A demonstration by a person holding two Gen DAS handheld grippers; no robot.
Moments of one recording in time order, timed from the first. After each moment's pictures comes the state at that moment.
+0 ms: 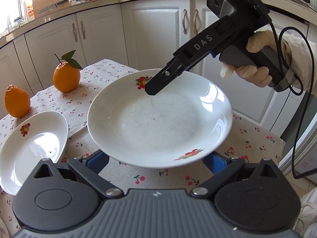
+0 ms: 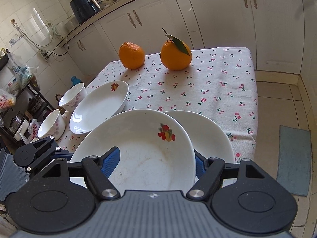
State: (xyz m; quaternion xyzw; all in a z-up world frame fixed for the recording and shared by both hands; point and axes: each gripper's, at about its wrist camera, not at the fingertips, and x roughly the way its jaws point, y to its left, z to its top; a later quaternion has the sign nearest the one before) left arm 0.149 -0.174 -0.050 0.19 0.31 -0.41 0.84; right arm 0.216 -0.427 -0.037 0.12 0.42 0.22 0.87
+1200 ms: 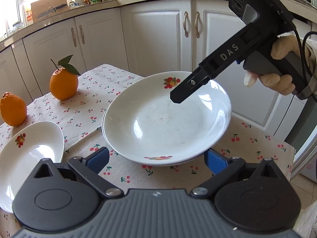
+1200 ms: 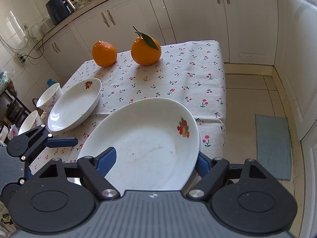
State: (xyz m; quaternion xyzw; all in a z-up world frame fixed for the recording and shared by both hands) left arm 0.164 -0.187 -0.057 0.19 0.30 -0.41 0.84; right arm 0.198 -0.440 -0.038 0.11 0.44 0.14 0.88
